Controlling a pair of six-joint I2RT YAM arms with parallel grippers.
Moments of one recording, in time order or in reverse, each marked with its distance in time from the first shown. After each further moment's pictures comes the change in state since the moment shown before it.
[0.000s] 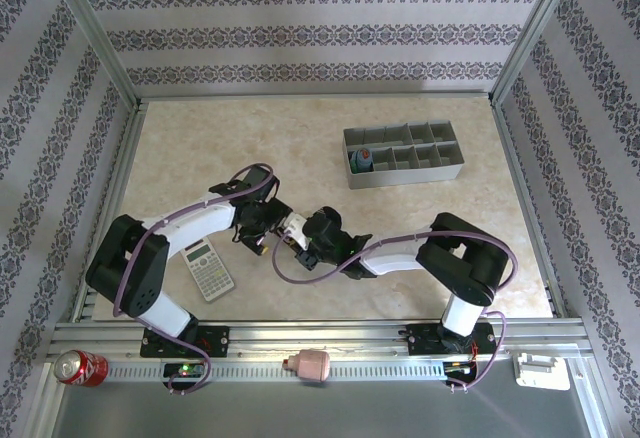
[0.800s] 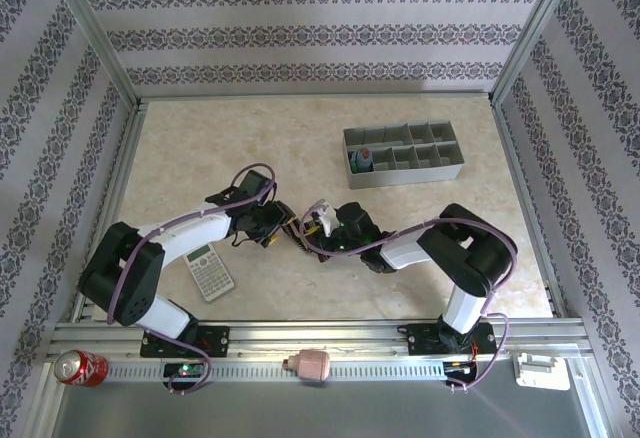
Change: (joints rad) left arm -0.019 -0.042 -0.104 0.222 0.045 0.178; right arm -0.216 0.021 -0.179 0.327 -0.394 0.313
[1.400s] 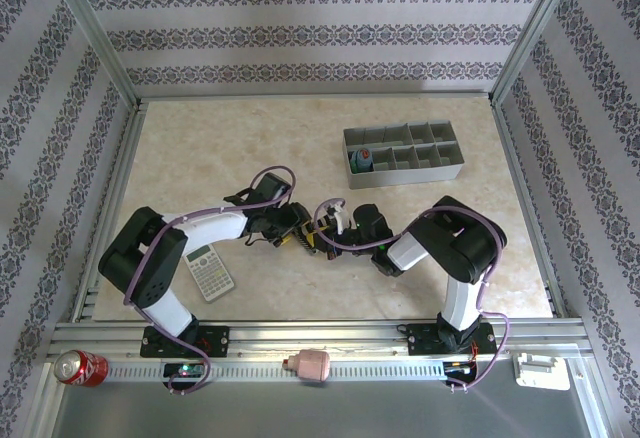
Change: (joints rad) left arm -0.065 0.127 0.037 0.122 0.012 0.091; right arm -0.103 0.096 -0.091 0.285 -0.171 0.179
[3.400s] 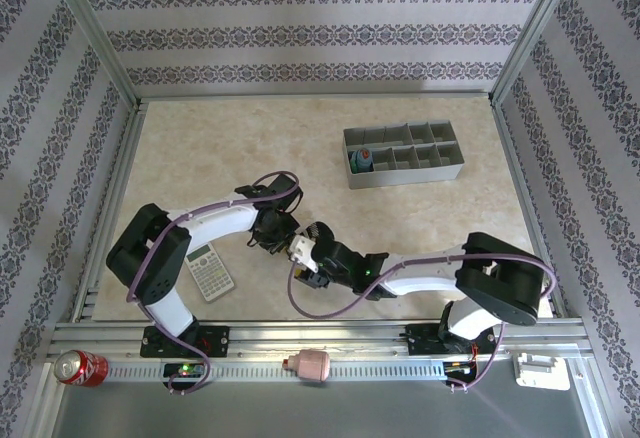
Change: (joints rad) left arm -0.054 0.043 0.145 -0.430 -0.106 -0.177; right arm 0.466 -0.319 0.161 -0.704 0.719 -0.589
